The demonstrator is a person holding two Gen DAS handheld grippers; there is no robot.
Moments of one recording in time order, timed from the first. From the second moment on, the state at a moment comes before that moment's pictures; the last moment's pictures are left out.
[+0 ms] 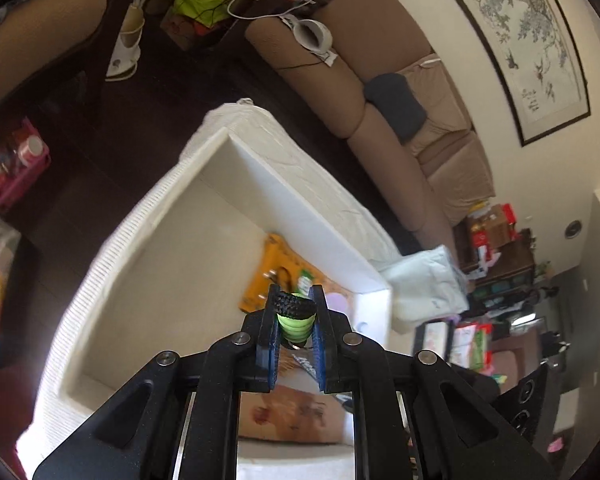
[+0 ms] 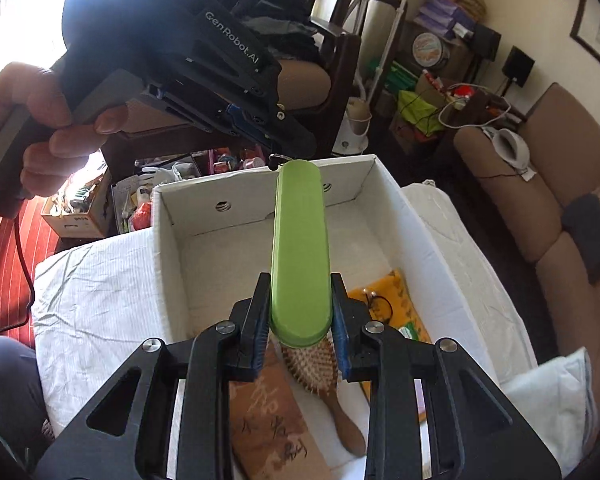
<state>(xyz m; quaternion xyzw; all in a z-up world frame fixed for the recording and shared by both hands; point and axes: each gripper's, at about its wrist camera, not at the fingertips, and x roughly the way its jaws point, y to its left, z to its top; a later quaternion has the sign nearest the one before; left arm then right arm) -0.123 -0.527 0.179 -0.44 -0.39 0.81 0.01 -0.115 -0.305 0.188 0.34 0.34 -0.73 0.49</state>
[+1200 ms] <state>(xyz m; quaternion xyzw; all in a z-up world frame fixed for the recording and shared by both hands) -0.113 -0.530 0.067 -0.43 -0.54 0.72 -0.05 -0.268 -0.383 0.022 0.42 0.43 -0.66 0.45</state>
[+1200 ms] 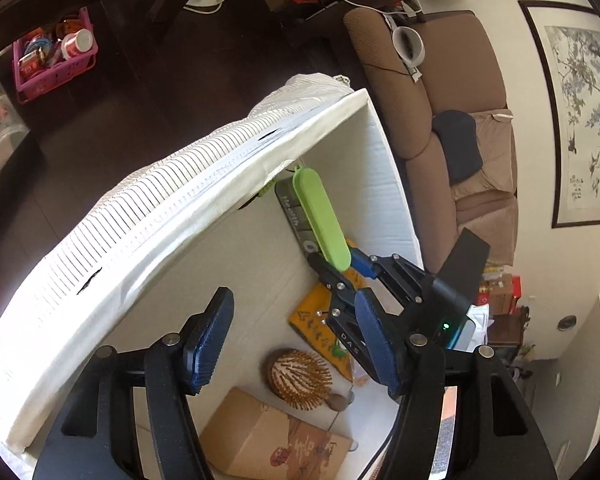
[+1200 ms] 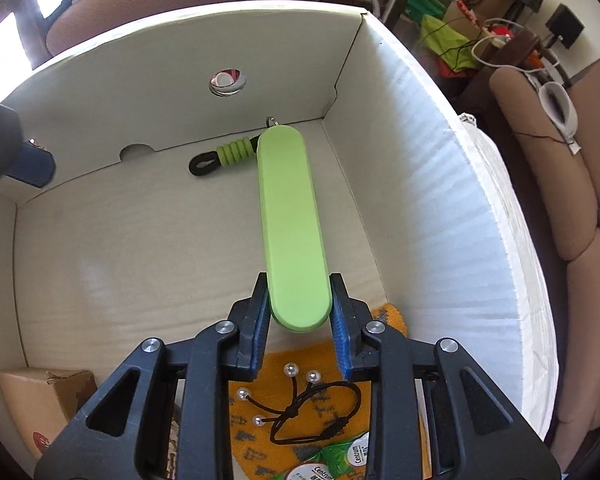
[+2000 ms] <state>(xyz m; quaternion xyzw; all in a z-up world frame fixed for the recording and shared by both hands) -0.107 -0.479 0.102 -0.50 -0.34 0.79 -0.09 -0.214 -0.301 0.103 0.47 0.26 -0.76 0.37</state>
